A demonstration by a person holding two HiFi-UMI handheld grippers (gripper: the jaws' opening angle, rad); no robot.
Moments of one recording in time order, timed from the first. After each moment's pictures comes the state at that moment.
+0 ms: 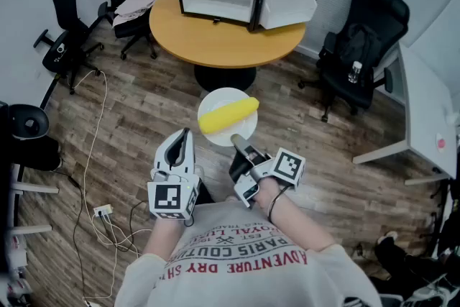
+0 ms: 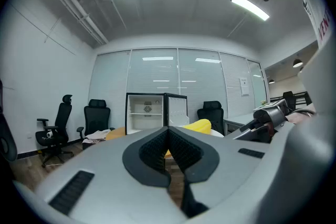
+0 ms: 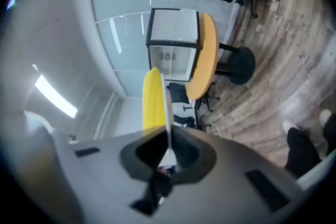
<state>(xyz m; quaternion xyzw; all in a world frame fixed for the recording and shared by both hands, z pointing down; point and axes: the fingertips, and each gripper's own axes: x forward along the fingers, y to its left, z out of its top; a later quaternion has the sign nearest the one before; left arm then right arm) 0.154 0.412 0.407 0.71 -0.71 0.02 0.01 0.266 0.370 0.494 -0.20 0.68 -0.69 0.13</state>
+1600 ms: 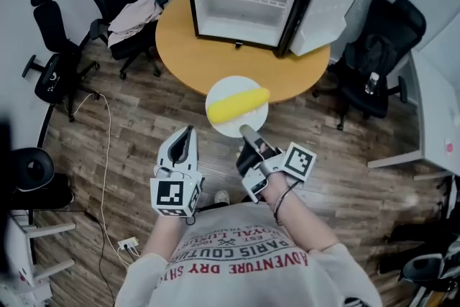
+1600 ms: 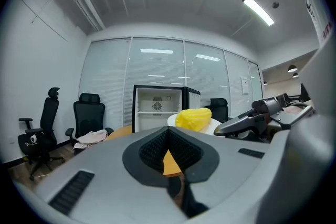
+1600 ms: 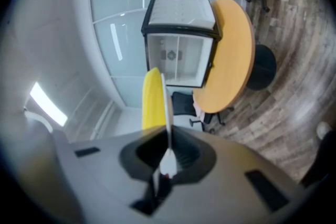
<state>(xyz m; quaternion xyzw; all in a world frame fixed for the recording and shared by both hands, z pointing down) -0.056 0.246 0.411 0.74 -0.67 0.03 0.04 0.070 0.202 0.472 -0.23 0.68 -0.67 0.18</state>
